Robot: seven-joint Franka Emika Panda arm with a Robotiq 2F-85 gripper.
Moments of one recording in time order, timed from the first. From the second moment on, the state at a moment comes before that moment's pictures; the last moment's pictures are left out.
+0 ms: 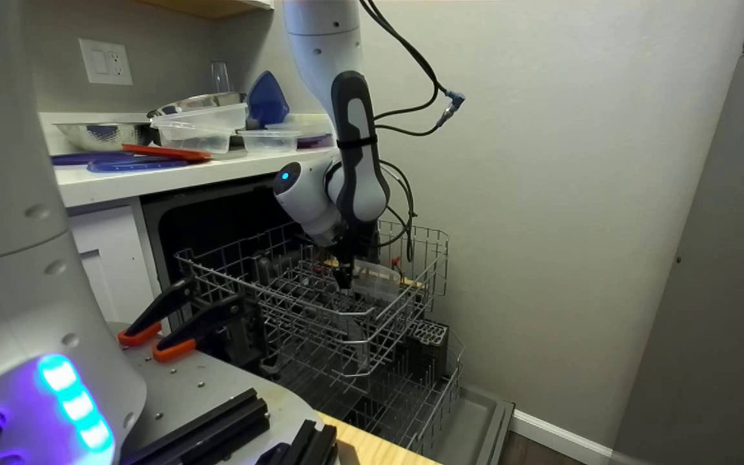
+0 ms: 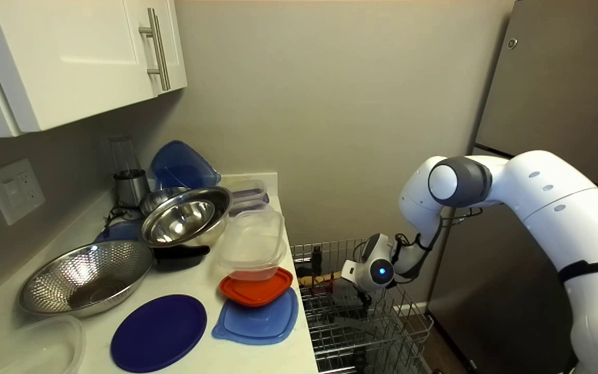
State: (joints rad) arm 0.00 1.03 0.14 -1.72 -2.48 2.74 0.78
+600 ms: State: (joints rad) arm 0.00 0.98 0.14 -1.73 -2.48 2.69 0.78
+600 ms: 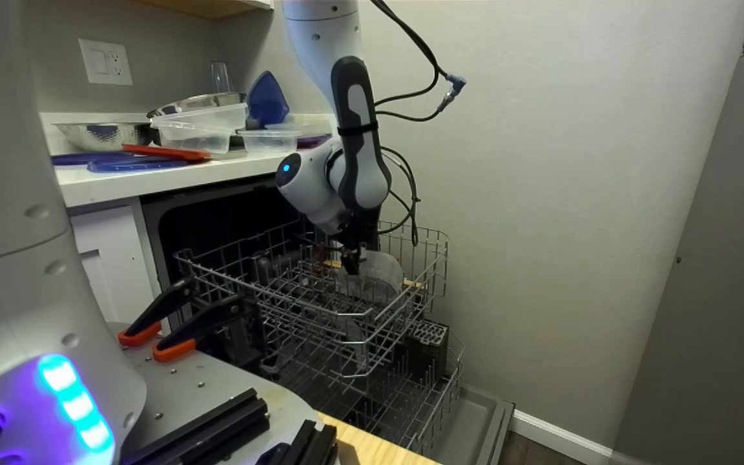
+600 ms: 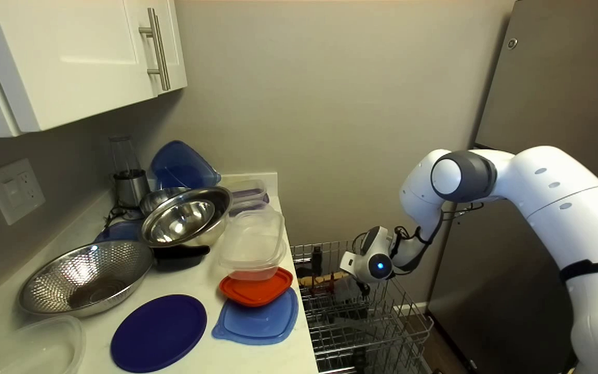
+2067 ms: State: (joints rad) arm -0.17 1.04 0.30 -1.59 -2.60 2.66 0.81
